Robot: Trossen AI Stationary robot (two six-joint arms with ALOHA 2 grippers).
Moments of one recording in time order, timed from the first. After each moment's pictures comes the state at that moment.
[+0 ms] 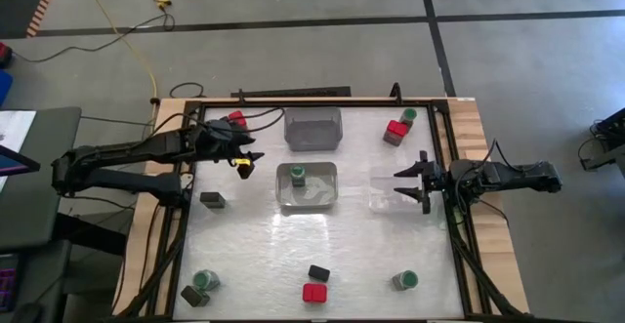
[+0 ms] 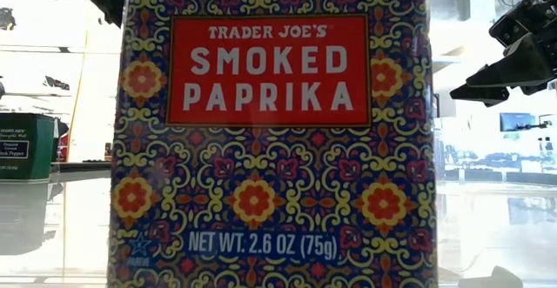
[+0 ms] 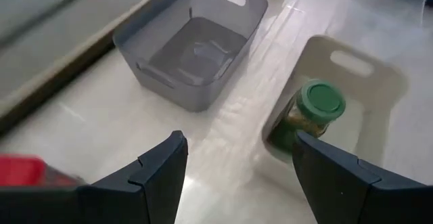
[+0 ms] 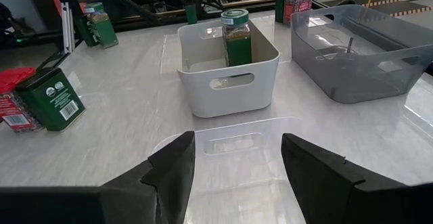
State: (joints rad) left arm 0.27 0.92 0.77 -0.45 -0.18 -0.28; right arm 0.10 0.01 0.12 -0.40 0.19 0.16
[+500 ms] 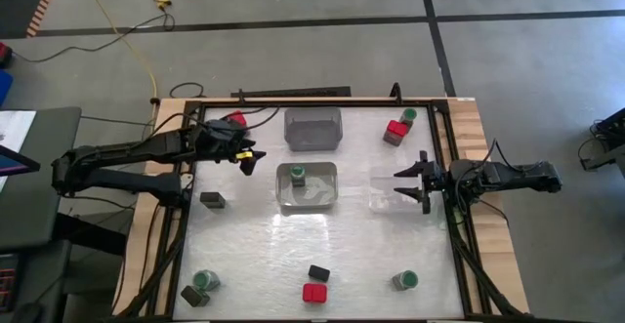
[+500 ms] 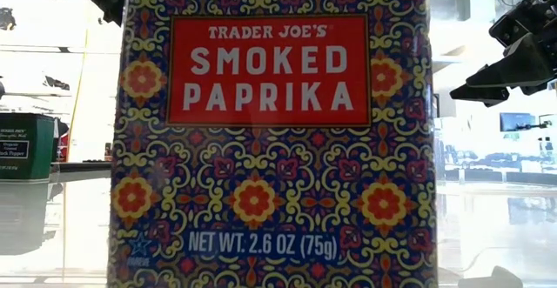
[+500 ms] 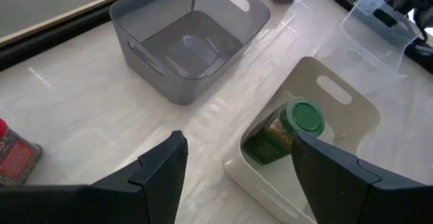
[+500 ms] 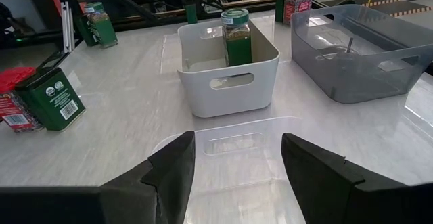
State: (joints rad) left arm 0.27 0.92 0.77 -0.44 -0.17 -0.47; right arm 0.10 0.01 0.12 -0.40 0.19 0.16
